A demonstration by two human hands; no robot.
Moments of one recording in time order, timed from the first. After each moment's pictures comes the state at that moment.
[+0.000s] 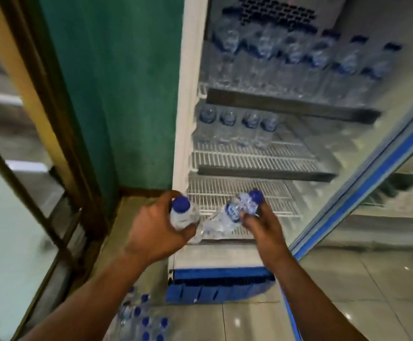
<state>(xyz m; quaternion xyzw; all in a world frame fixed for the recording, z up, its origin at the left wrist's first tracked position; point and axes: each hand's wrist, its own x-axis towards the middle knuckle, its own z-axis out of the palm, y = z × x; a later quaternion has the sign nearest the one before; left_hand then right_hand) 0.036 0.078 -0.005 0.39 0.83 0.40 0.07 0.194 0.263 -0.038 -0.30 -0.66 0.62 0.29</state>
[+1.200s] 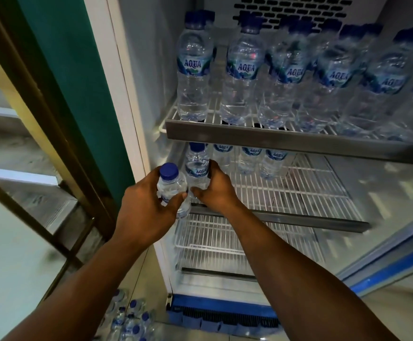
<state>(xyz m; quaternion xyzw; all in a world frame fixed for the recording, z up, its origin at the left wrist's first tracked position) -0.013 0.239 0.045 0.33 0.83 0.44 -0.08 -0.002 0.438 -0.011 -0.17 -0.85 0.47 0.18</state>
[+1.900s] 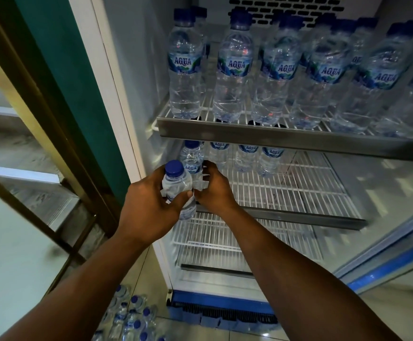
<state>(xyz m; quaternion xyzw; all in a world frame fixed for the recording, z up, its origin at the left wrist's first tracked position) 0.002 0.253 0.054 0.36 0.83 0.42 -0.09 0.006 0.439 -0.028 -0.18 -0.80 0.55 0.18</state>
